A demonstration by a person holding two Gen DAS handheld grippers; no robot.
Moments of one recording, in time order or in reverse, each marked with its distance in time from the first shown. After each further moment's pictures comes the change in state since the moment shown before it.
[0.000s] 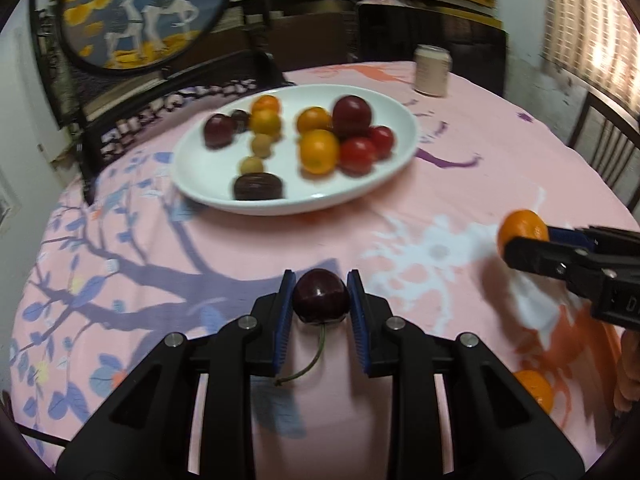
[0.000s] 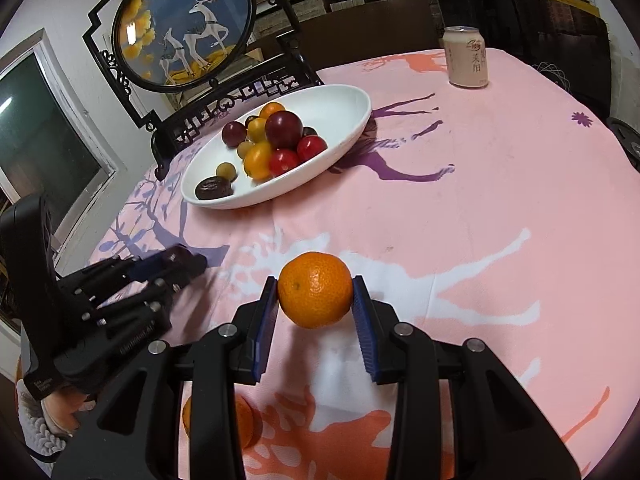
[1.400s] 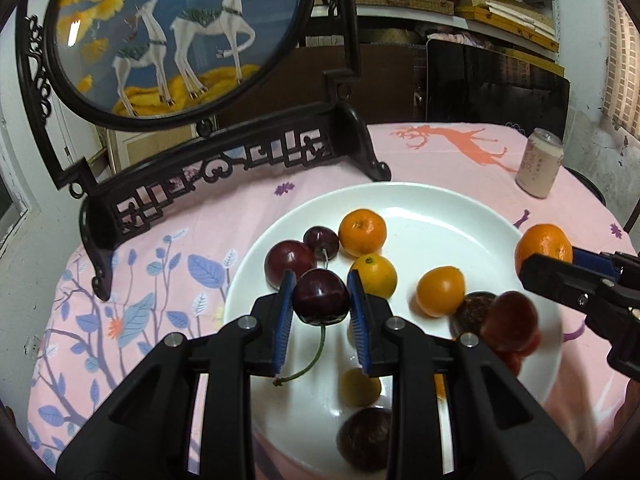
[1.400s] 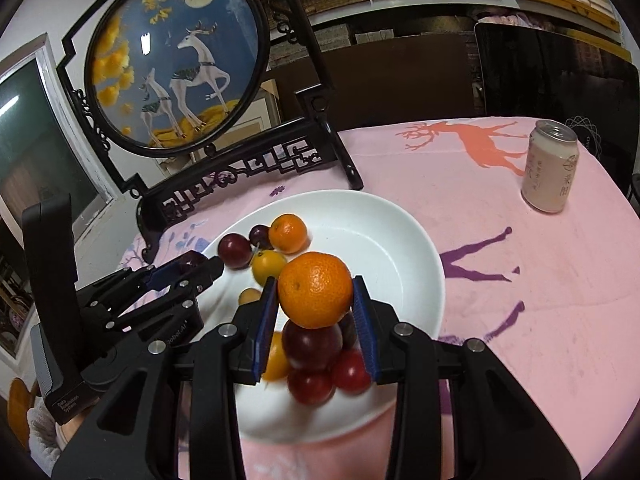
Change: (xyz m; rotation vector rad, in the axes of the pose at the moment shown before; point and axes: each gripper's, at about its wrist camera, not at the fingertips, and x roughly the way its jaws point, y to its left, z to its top) left arm 0.088 0.076 0.128 -0.113 -0.070 0.112; right arm 0.086 0.029 0.149 -0.068 -0.092 0.010
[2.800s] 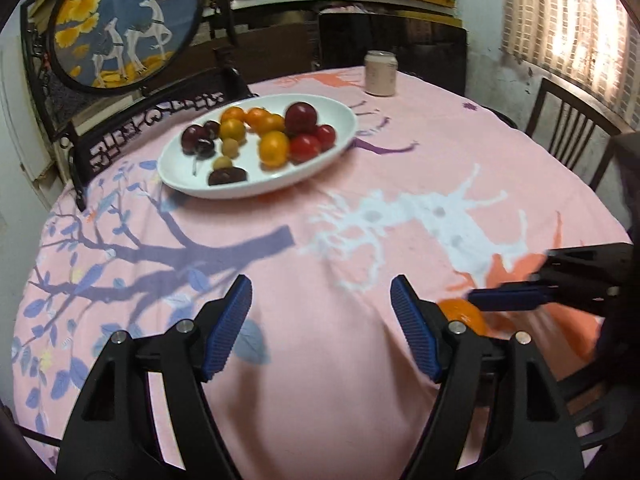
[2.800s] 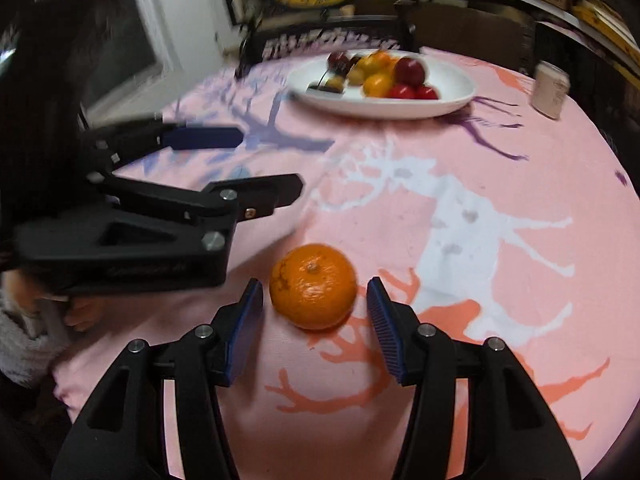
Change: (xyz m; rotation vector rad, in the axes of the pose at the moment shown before) left arm -0.154 -0.064 -0.152 0.194 0.061 -0.249; right arm -0.116 0.056 -0.202 -0.312 0.242 0.038
